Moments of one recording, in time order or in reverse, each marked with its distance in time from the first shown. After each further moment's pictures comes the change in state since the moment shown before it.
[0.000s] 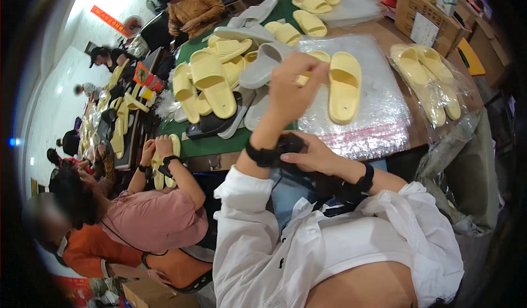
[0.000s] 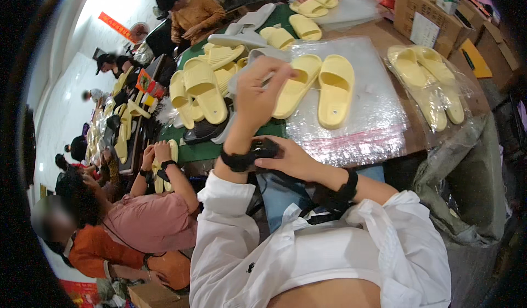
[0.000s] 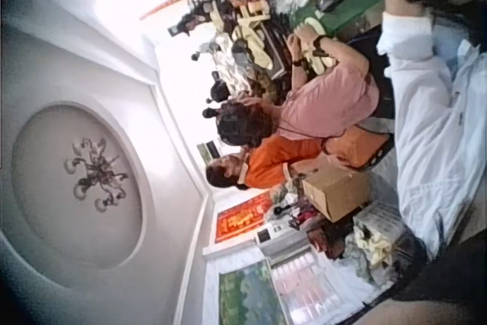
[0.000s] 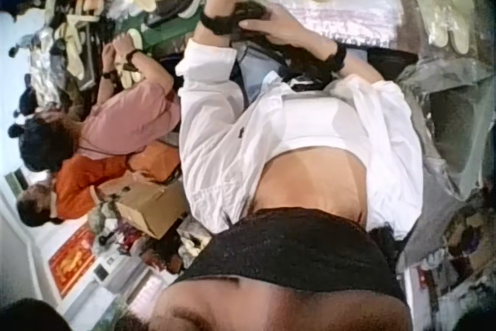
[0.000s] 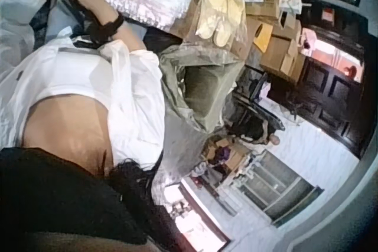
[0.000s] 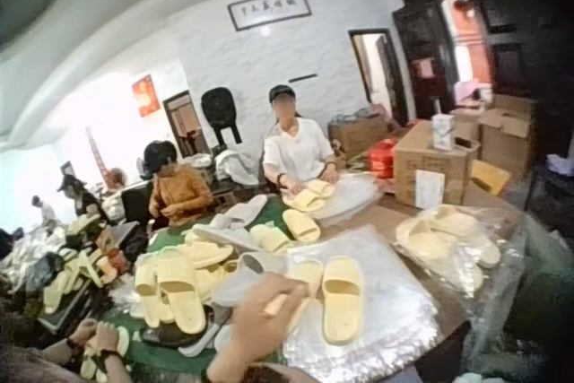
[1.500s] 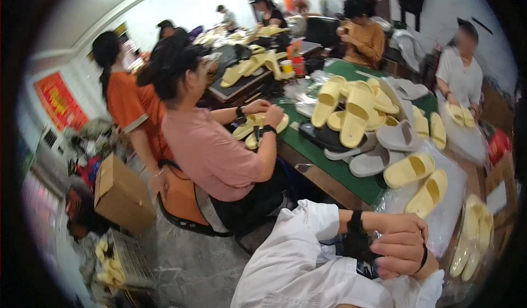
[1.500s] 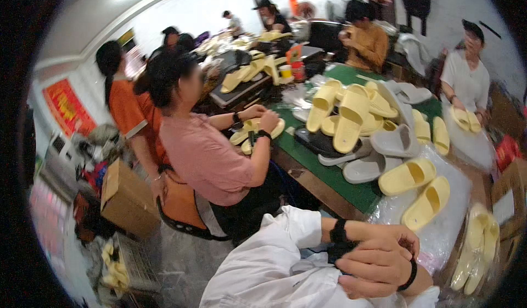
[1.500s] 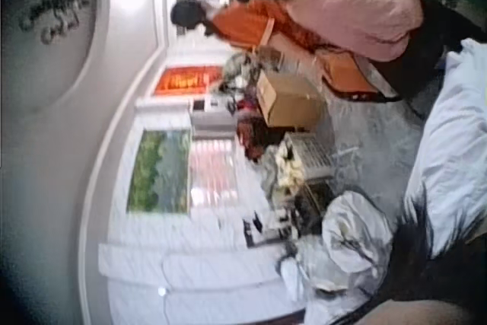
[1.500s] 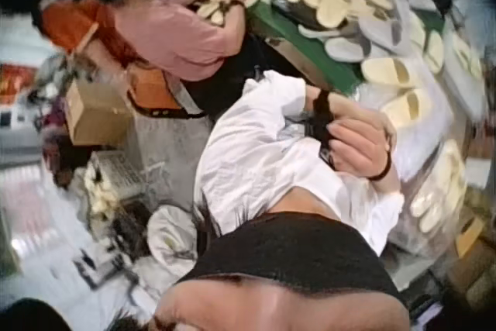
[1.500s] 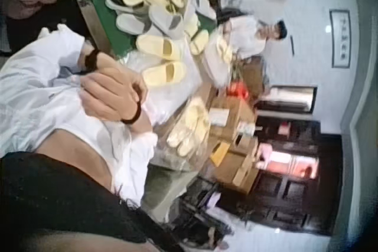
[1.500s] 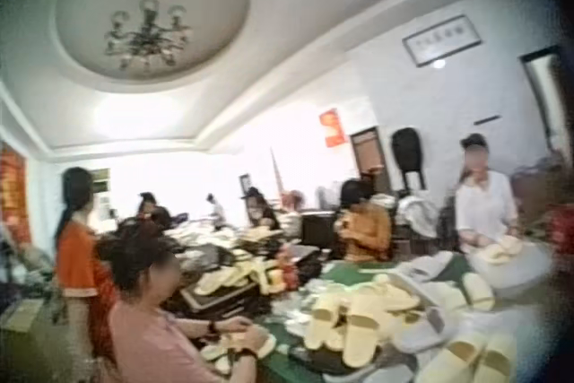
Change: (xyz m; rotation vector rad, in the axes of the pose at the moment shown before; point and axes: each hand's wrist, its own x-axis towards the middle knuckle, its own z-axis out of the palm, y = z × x) left_hand -0.087 0.043 0.033 -0.962 -0.554 -0.434; right_hand -0.024 -0.053 0.027 -0.765 -0.883 -1.587
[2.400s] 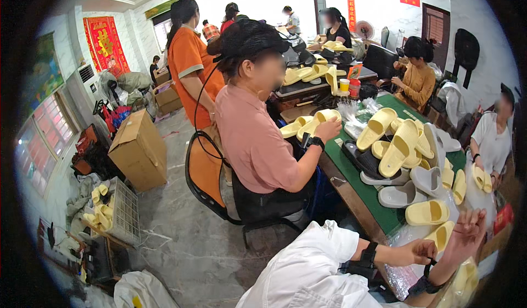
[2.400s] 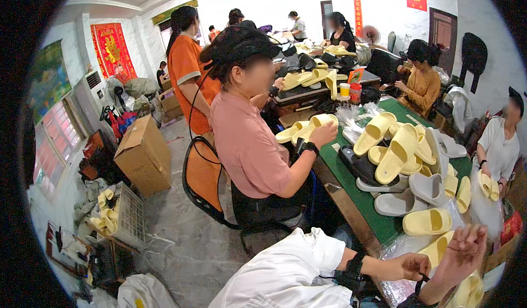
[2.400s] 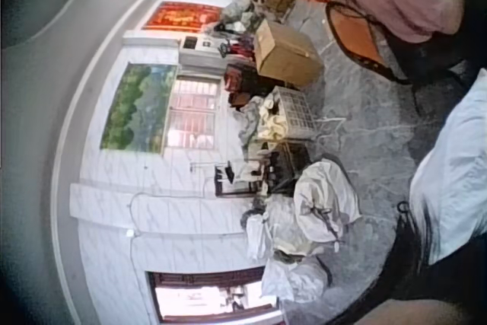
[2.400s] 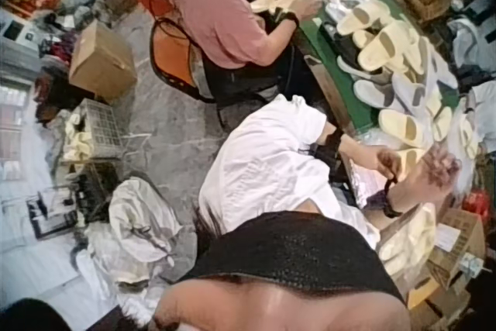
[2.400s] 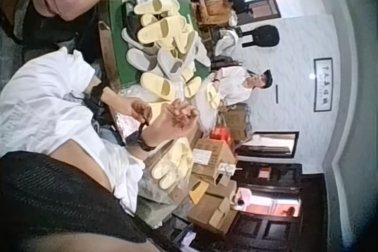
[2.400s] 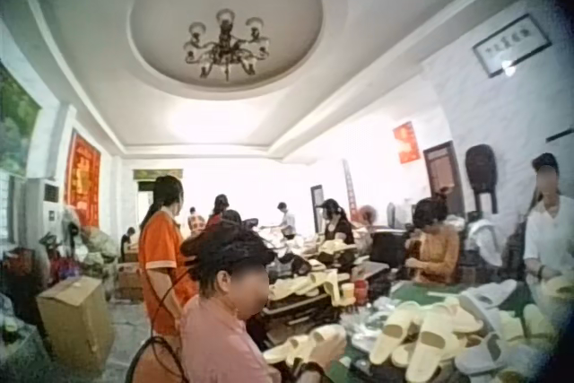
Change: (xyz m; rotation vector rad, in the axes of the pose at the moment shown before) left_hand 0.009 -0.051 0.012 -0.207 0.343 0.525; right_hand 0.033 0.024 -0.062 0.716 1.075 0.715
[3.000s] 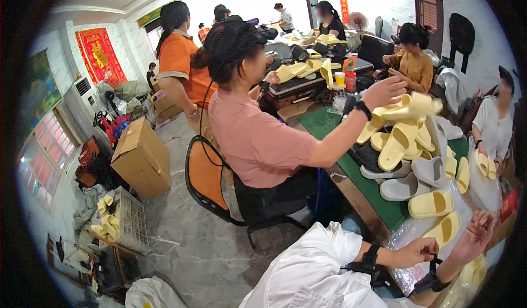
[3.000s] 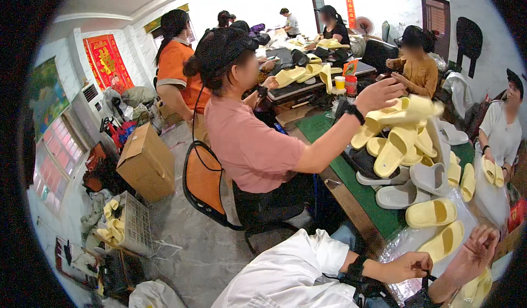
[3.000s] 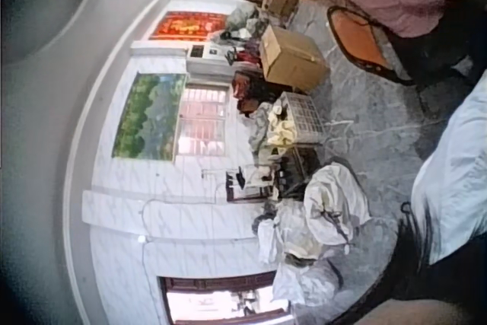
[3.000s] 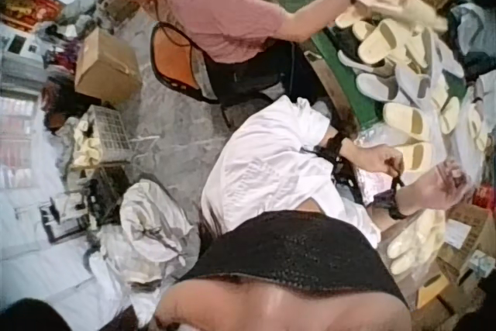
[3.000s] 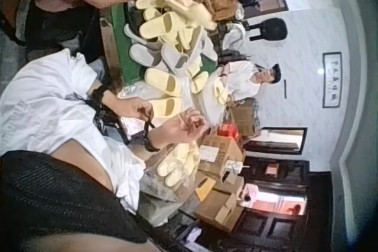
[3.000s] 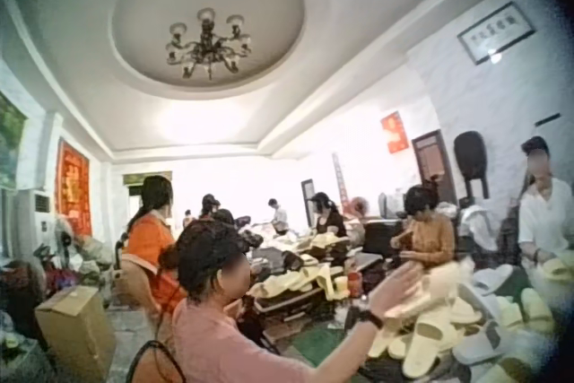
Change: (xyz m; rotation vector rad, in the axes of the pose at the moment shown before) left_hand -0.003 -0.013 0.012 0.099 0.198 -0.009; right_hand 0.004 -0.033 -0.067 -0.146 -0.088 -0.119
